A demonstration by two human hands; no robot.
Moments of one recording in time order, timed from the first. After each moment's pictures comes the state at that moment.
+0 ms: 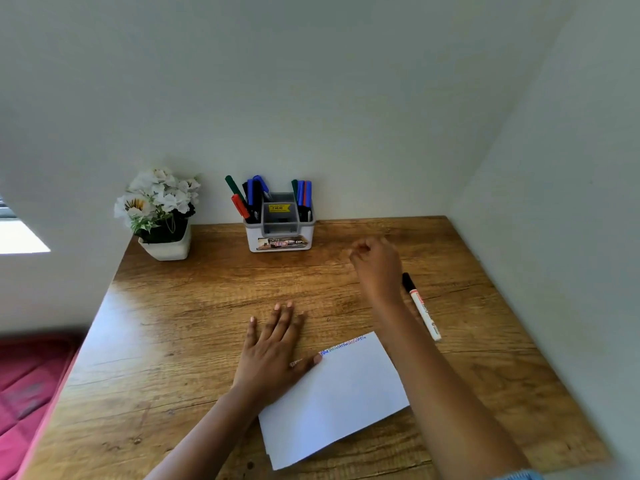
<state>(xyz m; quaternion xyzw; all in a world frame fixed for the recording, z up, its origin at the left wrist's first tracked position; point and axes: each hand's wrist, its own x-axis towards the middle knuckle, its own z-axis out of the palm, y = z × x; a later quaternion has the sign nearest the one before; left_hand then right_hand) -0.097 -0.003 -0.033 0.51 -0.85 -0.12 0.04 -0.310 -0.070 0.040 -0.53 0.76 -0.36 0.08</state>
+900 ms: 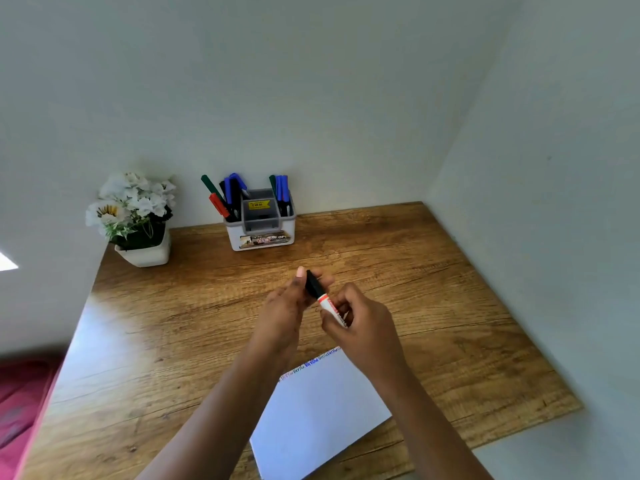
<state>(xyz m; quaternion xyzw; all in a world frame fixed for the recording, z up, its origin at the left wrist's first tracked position) -0.146 -0.002 0.065 0.40 -0.38 -0.73 0.39 -0.262 0.062 0.067 -0.60 0.69 -0.36 0.17</state>
